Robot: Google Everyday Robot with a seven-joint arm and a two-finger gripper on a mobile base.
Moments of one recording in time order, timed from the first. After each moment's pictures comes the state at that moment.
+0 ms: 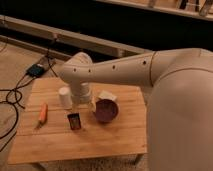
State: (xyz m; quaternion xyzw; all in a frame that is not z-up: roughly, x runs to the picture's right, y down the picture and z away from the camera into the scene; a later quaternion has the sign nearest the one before) arm -0.103 0.104 0.703 -0.26 0.23 0.64 0.68
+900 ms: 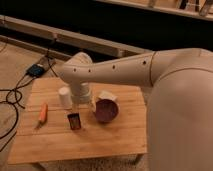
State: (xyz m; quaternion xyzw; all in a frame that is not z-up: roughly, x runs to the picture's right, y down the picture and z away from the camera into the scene) arm -0.103 0.104 0.703 -0.26 0.24 0.64 0.68
